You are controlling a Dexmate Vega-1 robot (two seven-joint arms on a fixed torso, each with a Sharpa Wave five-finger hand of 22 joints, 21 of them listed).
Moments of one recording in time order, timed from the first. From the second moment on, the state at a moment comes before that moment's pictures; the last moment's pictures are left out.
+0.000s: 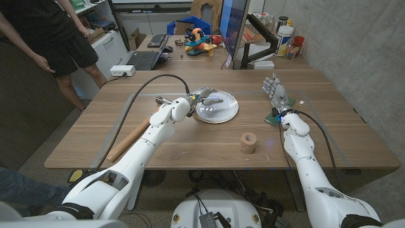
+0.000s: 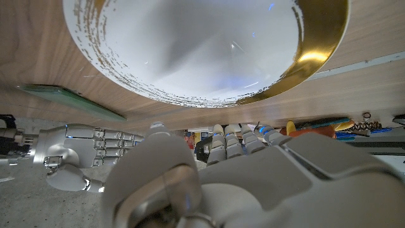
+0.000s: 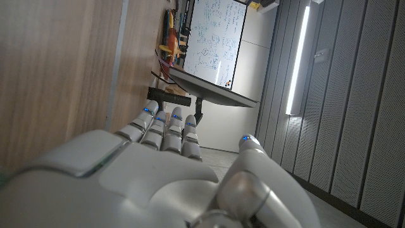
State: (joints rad) left arm 0.70 0.24 0.42 -1.41 0.93 -0.02 -0.28; left_hand 0.61 0.15 -0.05 0.06 0.25 0.08 0.03 0.20 0.19 0.01 -0.05 0.21 0.19 -0.07 0.00 0.19 0.18 -0.17 0.02 0.20 0.18; right arm -0.81 -0.04 0.17 -1.17 0.19 0.25 0.30; right_hand 0.17 0.02 0.26 0.03 0.20 0.23 0.04 0.19 0.19 0.23 0.07 0.23 0.19 0.12 0.02 0.20 0.19 0.06 -0.04 0.43 0.17
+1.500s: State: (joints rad) left arm 0.71 0.23 0.42 -1.40 0.94 -0.02 -0.28; left_hand 0.61 0.15 -0.05 0.06 0.25 0.08 0.03 0.20 0.19 0.01 -0.05 0.21 0.19 -0.07 0.00 0.19 0.18 -0.17 0.02 0.20 0.18; right arm -0.80 -0.04 0.17 -1.15 0.20 0.26 0.31; right_hand 0.17 0.02 0.25 0.03 0.20 0.23 0.04 0.19 0.19 0.24 0.07 0.23 0.19 0.12 0.02 0.20 0.19 0.06 -0.04 0.41 0.17
